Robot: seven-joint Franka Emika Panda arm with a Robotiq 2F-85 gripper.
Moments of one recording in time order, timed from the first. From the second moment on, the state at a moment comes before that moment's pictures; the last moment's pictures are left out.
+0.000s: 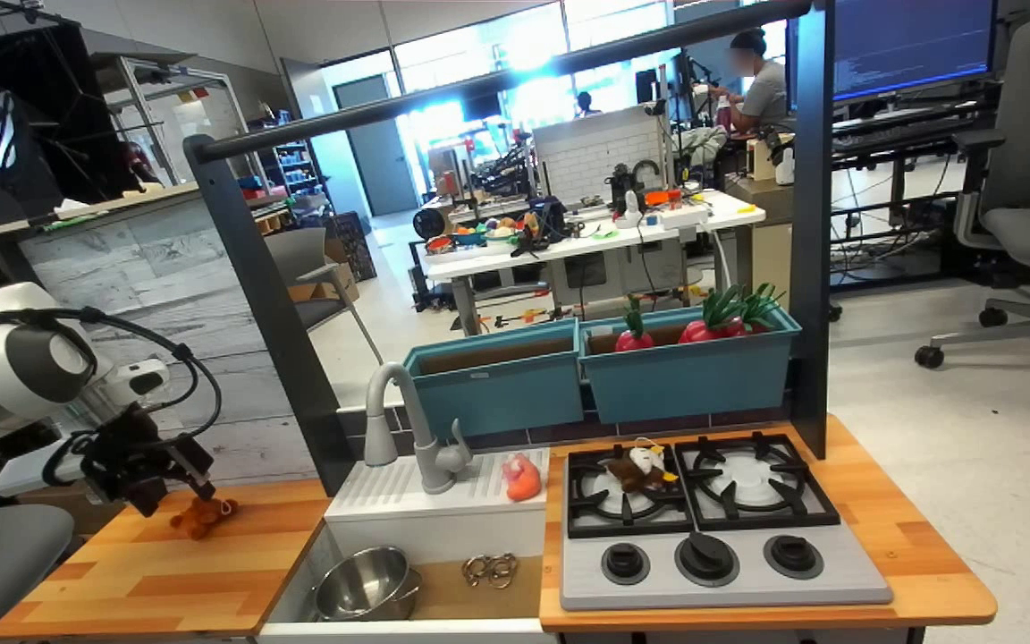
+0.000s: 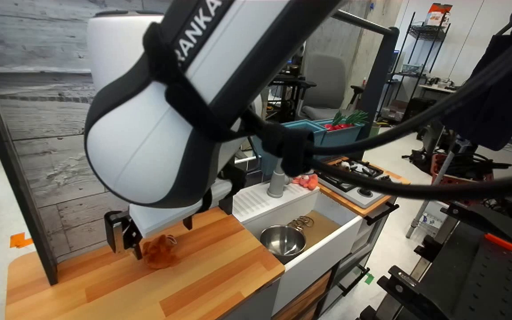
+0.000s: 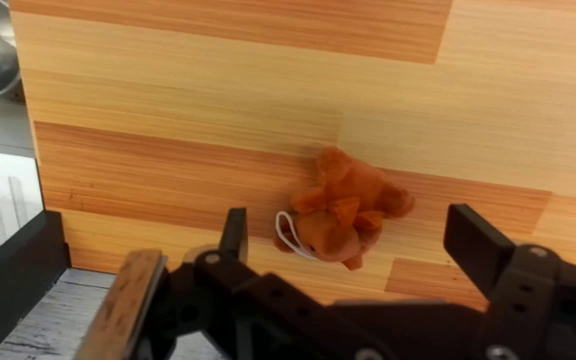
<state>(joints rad) 0.46 1.14 -0.01 -1.37 -0.24 2.58 0.46</state>
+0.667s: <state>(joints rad) 0.44 1.31 -0.02 -1.12 -0.16 2.45 0.42</state>
